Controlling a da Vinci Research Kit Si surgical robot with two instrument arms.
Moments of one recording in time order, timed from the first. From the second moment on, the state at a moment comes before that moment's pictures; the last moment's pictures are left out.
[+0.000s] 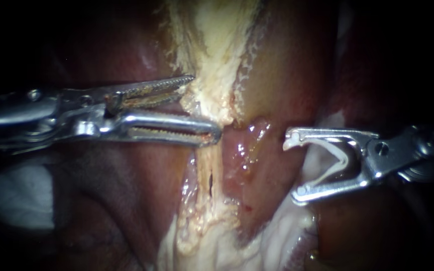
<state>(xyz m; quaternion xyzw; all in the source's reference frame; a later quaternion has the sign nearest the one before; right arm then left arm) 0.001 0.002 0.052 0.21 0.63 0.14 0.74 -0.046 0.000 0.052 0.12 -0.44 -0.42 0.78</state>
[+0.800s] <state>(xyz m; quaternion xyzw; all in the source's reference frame) 0.001 0.002 0.052 0.21 0.63 0.14 0.74 -0.043 0.001 0.053 0.18 -0.36 -0.49 0.77</state>
